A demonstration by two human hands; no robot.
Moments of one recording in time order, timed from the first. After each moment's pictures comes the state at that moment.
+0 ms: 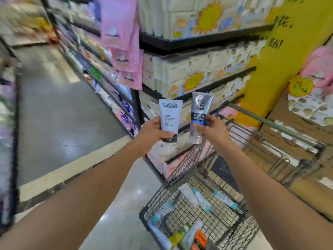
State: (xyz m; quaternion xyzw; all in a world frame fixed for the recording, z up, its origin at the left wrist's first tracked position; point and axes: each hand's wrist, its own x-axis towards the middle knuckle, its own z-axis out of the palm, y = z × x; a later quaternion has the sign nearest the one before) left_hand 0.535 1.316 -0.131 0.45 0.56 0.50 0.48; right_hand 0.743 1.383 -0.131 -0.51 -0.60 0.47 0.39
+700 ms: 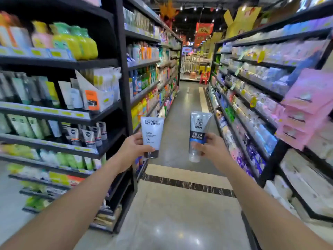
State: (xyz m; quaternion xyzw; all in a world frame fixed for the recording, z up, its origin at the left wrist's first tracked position) left_hand 0.238 0.811 -0.050 0.22 0.68 0.67 0.18; right_hand 0.348 1.061 -0.041 -0.16 -0.74 0.62 0.20
